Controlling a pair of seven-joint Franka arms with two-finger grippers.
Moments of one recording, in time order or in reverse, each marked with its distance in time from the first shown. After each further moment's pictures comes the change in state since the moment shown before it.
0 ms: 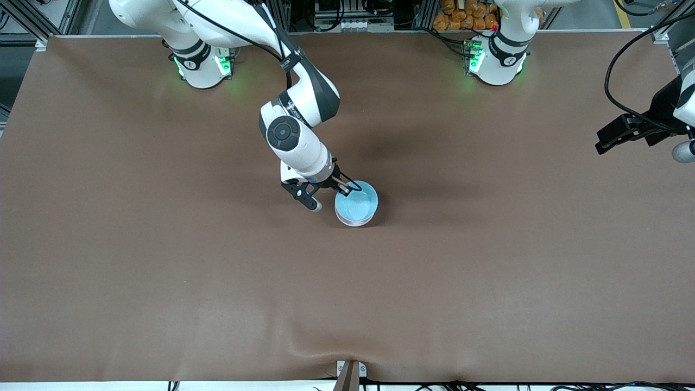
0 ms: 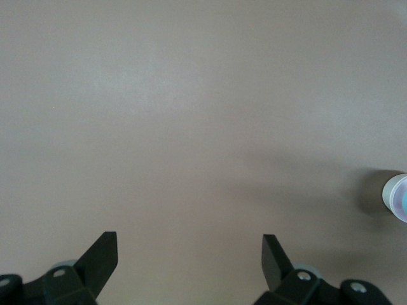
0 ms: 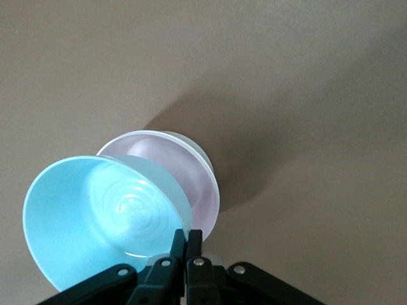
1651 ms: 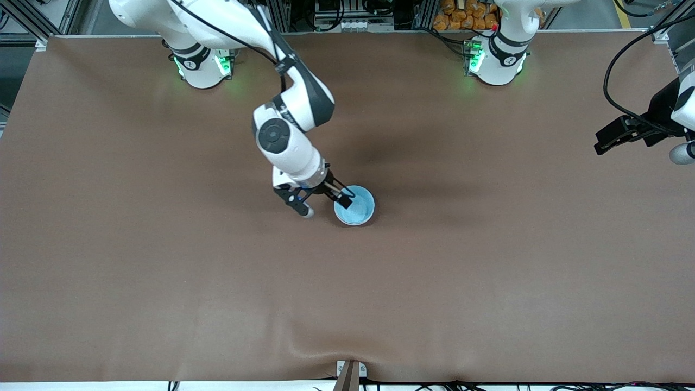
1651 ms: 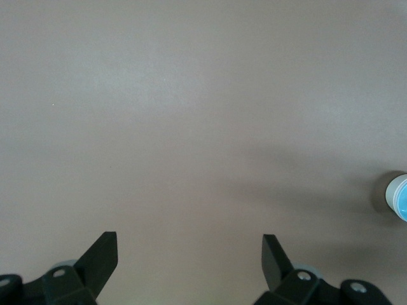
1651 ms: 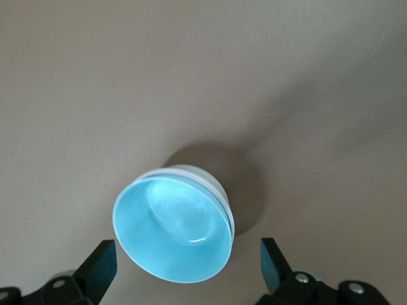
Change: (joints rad) left arm 0.000 0.000 0.003 -0.012 0.000 0.002 0.000; right arm -0.047 -0.034 -0.032 0.026 -0.001 -0.050 -0.067
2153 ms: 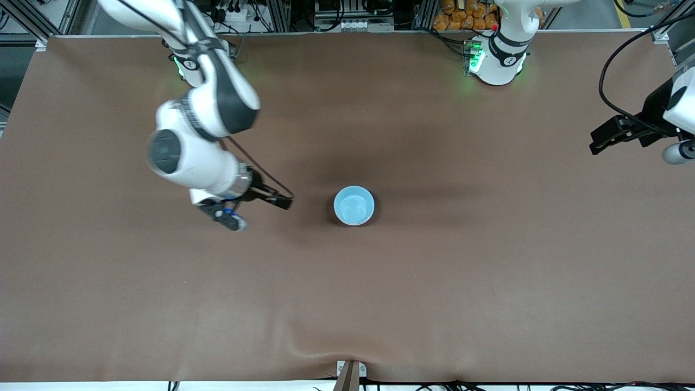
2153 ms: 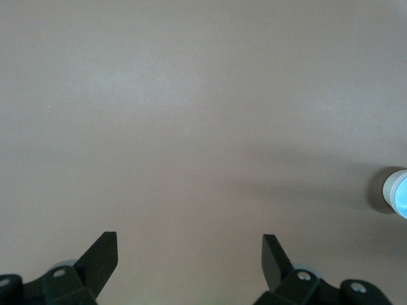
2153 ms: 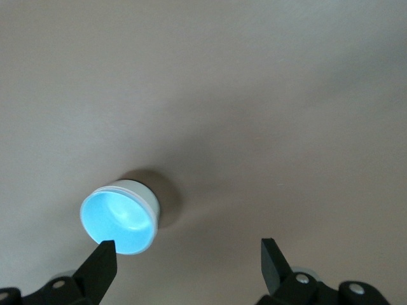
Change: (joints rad) left arm -0.009 0.000 -0.017 -0.001 0.000 0.002 0.000; right arm -0.272 -0.185 -0.005 0.005 0.000 -0.409 -0.426
